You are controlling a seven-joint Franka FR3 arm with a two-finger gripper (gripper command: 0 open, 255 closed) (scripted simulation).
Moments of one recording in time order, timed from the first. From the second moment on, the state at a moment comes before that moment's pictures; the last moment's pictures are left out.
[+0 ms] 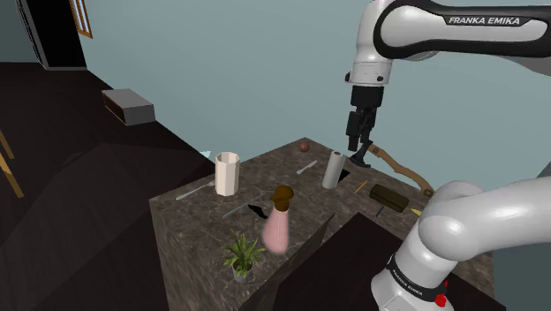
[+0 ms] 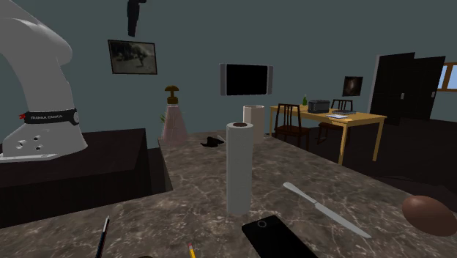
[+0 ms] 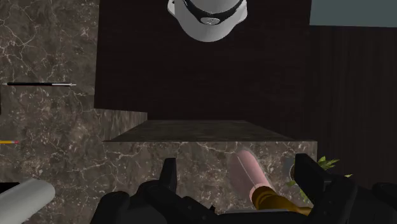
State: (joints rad) arm -0.02 -0.80 0.01 -2.44 0.03 1.46 -0.13
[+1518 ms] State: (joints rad) arm -0.13 -0.27 -0.32 -2.38 -0.13 2.02 -0.50
